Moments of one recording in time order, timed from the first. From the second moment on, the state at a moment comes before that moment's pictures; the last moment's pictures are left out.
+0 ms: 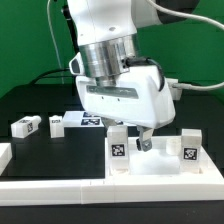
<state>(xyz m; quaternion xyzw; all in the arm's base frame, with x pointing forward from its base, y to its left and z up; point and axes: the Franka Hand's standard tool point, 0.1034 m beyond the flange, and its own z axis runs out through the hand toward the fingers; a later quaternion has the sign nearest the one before) 0.620 0.021 0.071 -0.88 0.46 0.00 0.10</state>
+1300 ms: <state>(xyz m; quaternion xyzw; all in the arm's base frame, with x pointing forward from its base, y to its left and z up) 0.622 0.005 0.073 -0.90 0.43 -0.01 0.08</state>
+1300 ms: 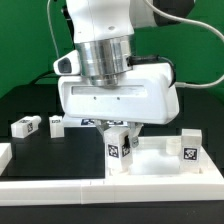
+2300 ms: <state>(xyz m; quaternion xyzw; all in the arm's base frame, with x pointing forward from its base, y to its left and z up) 0.618 0.019 0.071 -0.89 0.44 0.01 0.08</state>
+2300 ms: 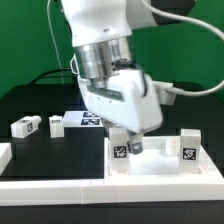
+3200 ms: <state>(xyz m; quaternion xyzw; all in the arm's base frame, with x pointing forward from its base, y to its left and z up) 0.620 0.011 0.074 -0.98 0.17 0.00 0.07</state>
